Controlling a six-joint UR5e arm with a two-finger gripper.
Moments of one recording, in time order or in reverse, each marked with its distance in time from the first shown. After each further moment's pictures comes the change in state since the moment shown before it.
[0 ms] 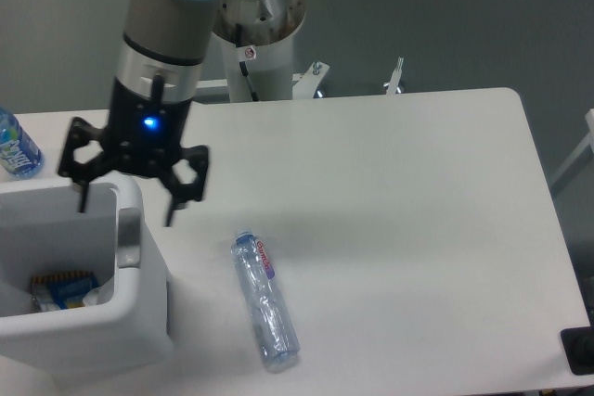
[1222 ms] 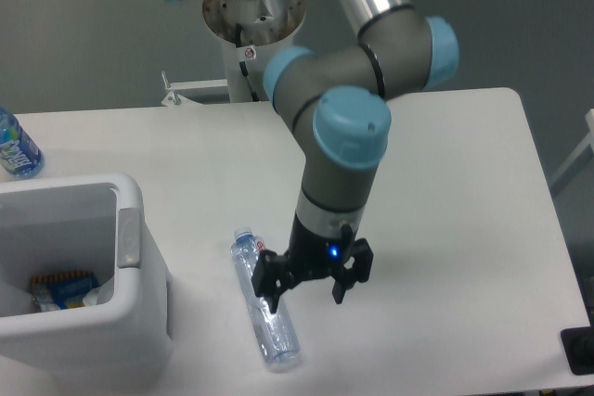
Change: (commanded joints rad) arm 0.108 -0.362 0.041 0.063 0.057 0.057
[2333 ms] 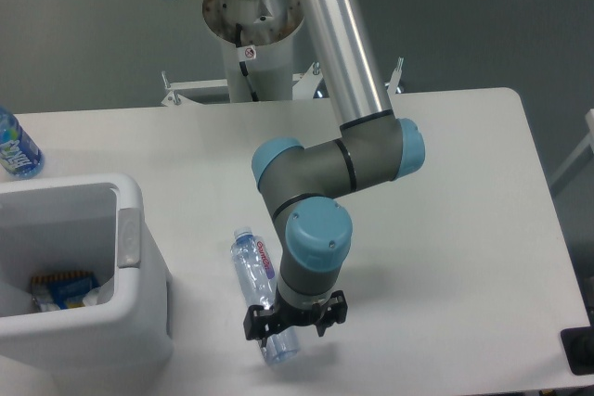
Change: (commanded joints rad) arm -0.081 -0.155 -0.002 0.075 0.086 -0.012
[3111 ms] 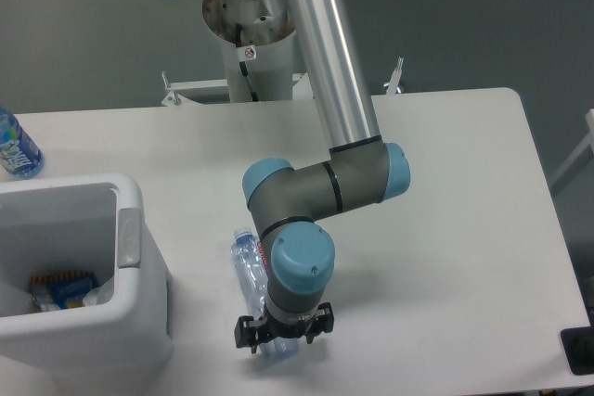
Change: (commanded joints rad) arm -0.018 -0.043 0.009 0.017 0.025 -0.002
